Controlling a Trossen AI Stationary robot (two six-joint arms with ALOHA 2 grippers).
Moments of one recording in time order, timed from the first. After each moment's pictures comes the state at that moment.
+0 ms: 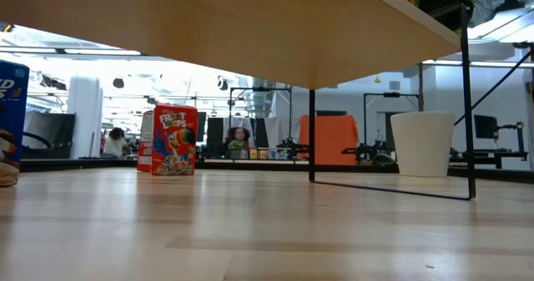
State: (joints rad) left arm -0.66 1.46 1.48 -1.04 -0.75 -0.94; right arm 0.32 1.24 1.14 -1.06 0.37 0.84
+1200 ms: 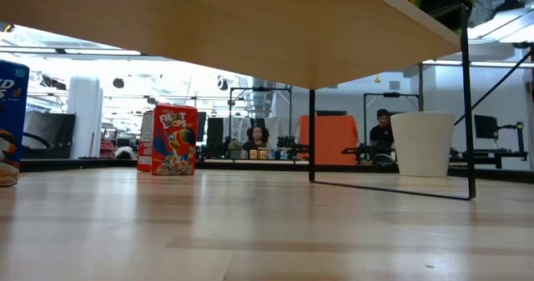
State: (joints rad) left arm -0.57 1.61 1.48 -0.68 -0.75 -0.79; right arm 0.32 1.24 1.14 -1.06 0.37 0.81
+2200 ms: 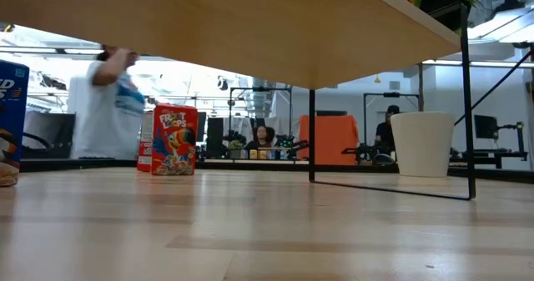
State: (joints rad) left arm -0.54 1.38 1.48 -0.92 -0.68 -0.76; right arm 0.32 1.24 1.14 -1.06 0.37 0.79
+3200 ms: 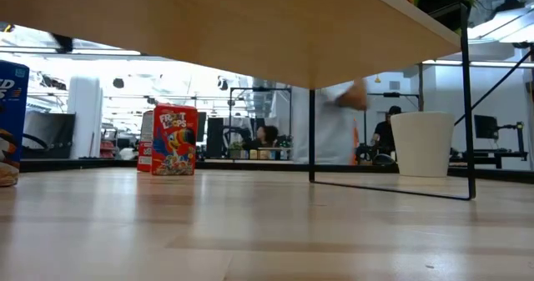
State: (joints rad) left arm -0.44 1.11 1.09 -1.30 -0.35 -1.12; right arm 0.32 1.24 1.14 -1.06 0.39 0.81
